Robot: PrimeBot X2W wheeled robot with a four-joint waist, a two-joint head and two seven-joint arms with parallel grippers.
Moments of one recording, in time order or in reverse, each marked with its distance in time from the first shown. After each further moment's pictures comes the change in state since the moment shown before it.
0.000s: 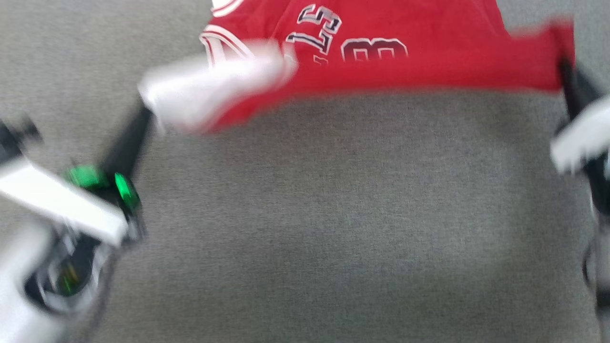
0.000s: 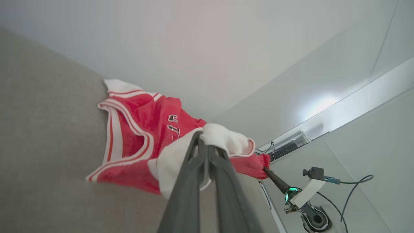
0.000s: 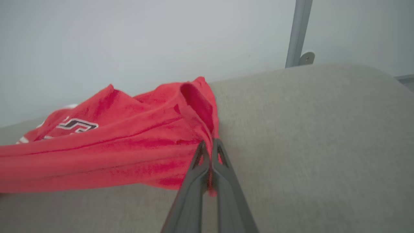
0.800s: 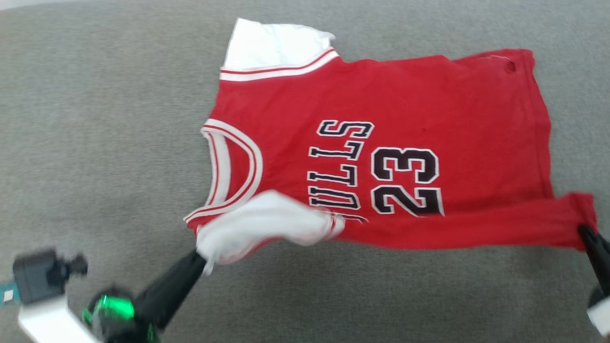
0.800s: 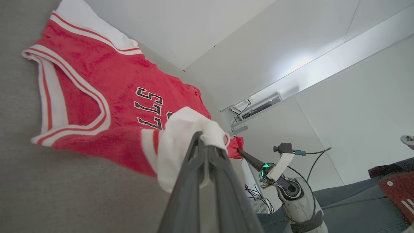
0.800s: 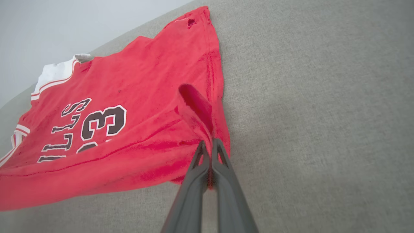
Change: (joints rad) left arm 0.548 0.139 0.032 -0.448 0.109 0.000 0.004; right arm 0.746 0.068 -0.198 -0.595 0.202 0.000 0.229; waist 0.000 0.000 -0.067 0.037
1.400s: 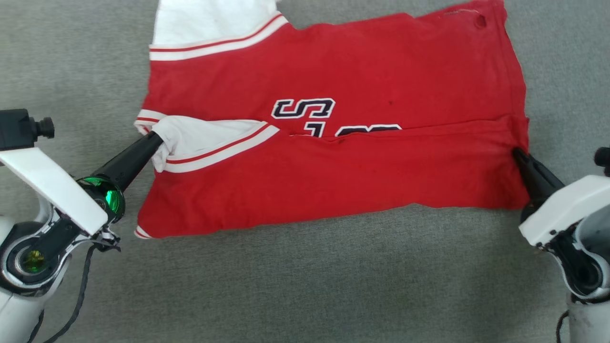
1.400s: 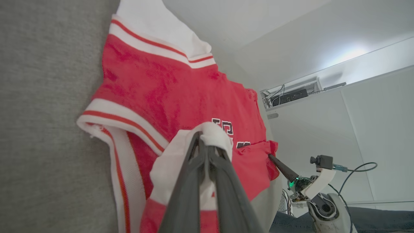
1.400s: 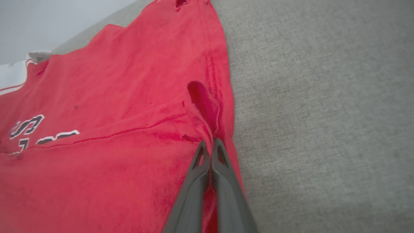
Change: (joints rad) left arm -0.463 -0.151 0.105 0.515 -0.142 0.000 0.436; right arm -0.399 0.014 0.190 0.342 -0.091 0.000 -0.079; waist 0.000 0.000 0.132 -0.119
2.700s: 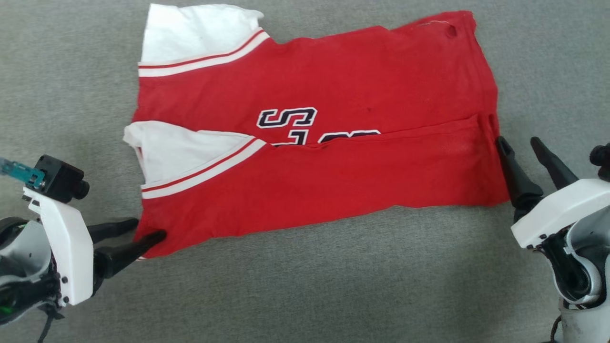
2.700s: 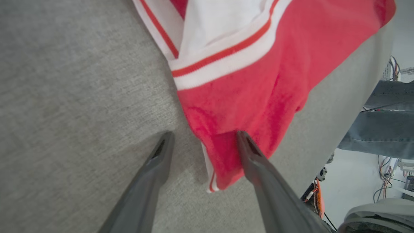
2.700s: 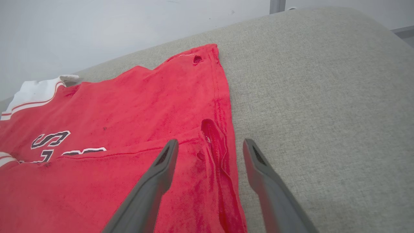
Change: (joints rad) left arm -0.147 0.329 -0.477 0.011 0.230 0.000 0.176; right arm 0.013 0.002 0.049 -0.040 -0.081 0.000 -0.117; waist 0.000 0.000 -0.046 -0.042
